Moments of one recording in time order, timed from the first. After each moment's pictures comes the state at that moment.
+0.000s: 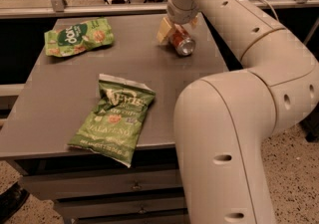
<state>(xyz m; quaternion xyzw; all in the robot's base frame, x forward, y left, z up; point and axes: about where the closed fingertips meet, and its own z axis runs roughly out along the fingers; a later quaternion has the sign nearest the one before) 0.810 -0.087 0.853 -0.25 0.94 -0.01 0.22</state>
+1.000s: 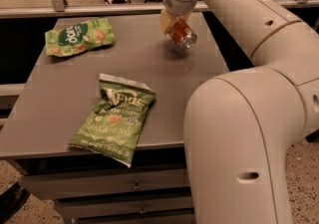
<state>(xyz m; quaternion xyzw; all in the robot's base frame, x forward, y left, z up) 0.800 -0.071 0.889 -0.28 0.92 -0.01 0.26</state>
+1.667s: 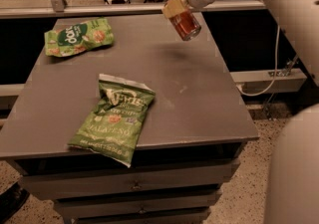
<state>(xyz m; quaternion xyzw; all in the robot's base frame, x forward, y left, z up) 0.769 -0.076 0.956 -0.35 0.83 0.14 0.41</state>
